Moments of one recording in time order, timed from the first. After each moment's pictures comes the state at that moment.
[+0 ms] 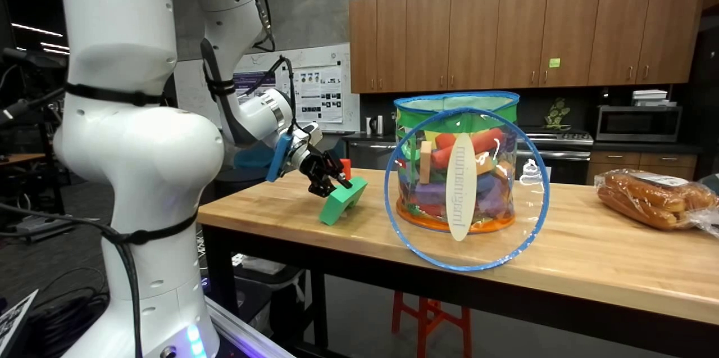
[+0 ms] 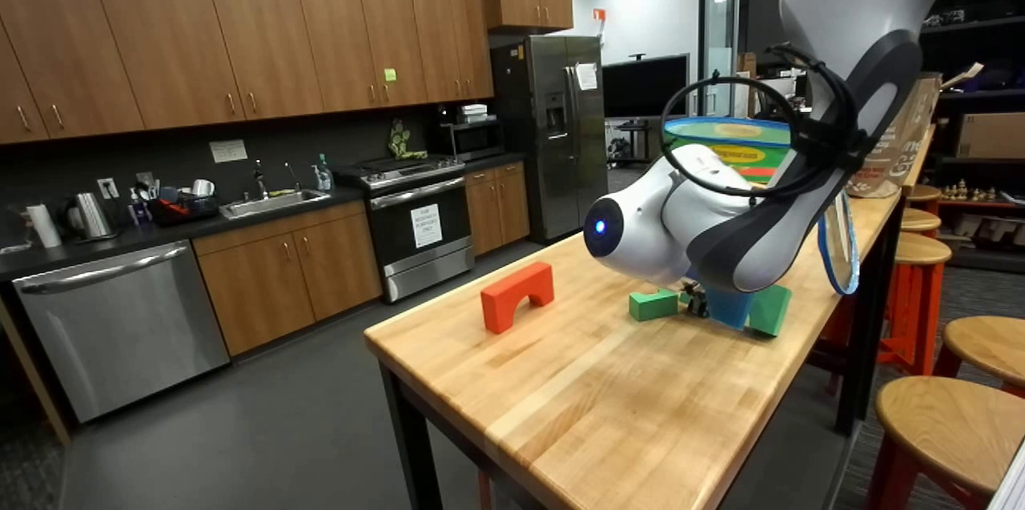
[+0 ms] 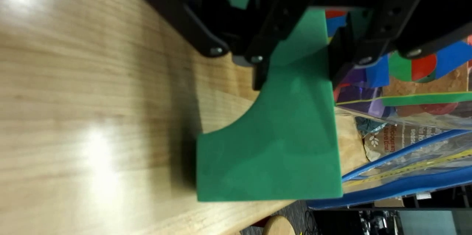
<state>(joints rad) 0.18 0.04 0.21 -2.49 -0.99 1.81 1.03</state>
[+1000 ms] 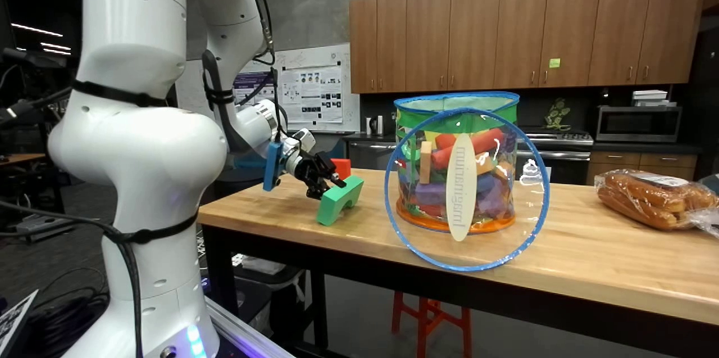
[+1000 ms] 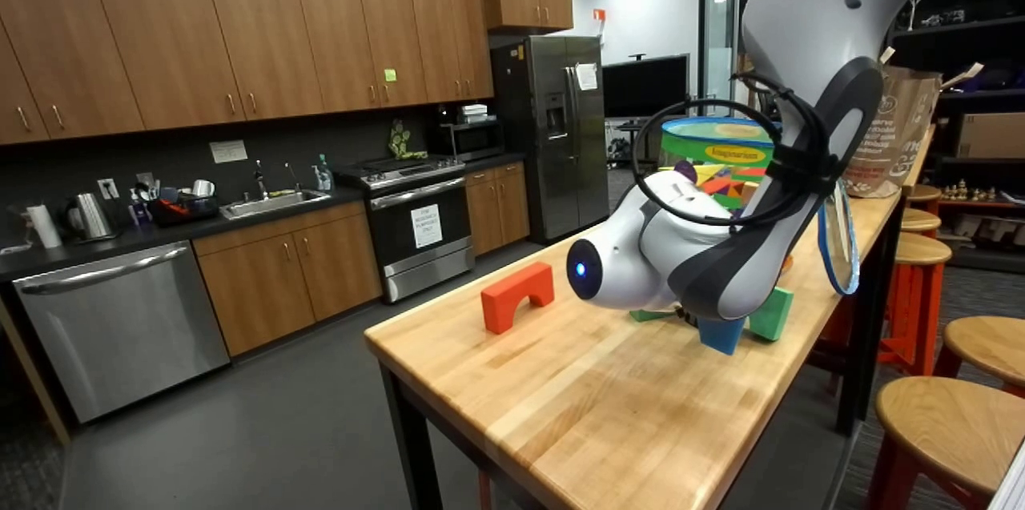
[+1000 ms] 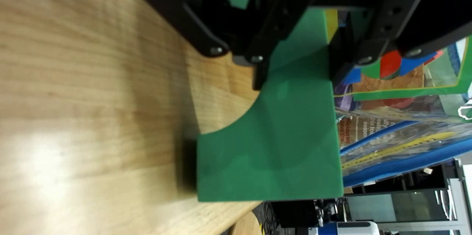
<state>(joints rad) 0.24 0.15 0.22 -2.43 -1.00 1.65 1.17</state>
